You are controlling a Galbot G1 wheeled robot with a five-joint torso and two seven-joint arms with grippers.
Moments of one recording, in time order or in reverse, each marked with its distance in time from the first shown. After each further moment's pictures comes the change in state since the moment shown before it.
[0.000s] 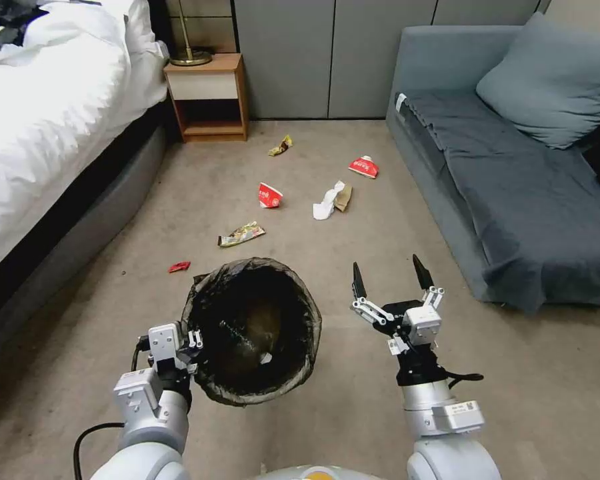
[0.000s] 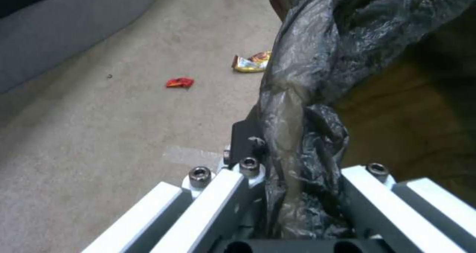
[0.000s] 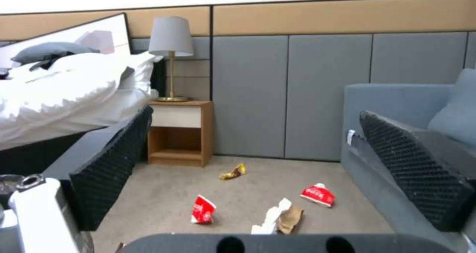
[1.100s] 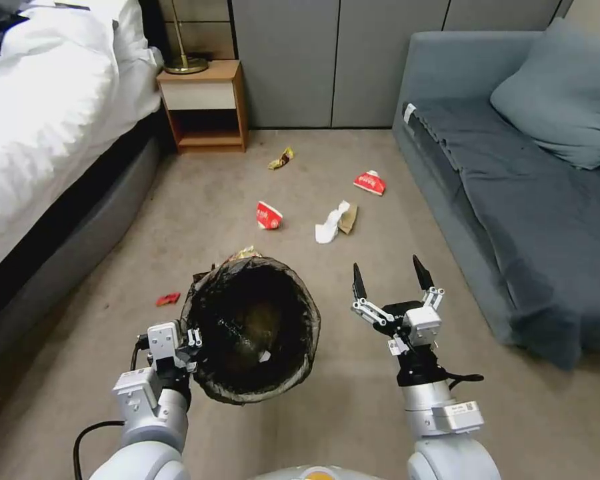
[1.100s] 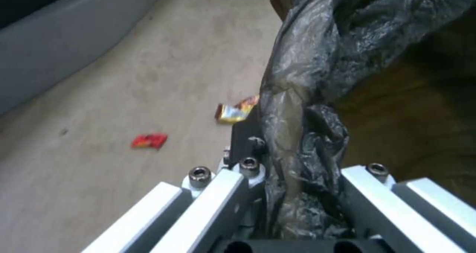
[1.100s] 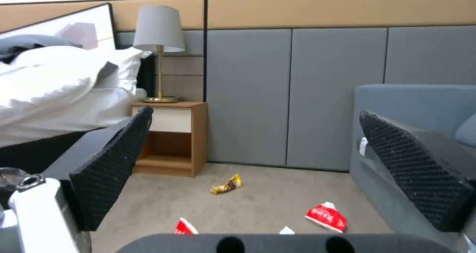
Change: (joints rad) left arm -0.003 0.004 -0.002 0.003 0.000 -0.009 0.001; right arm 0.000 0.004 0.008 -0.008 -0.003 0.008 -0.008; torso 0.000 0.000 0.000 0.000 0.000
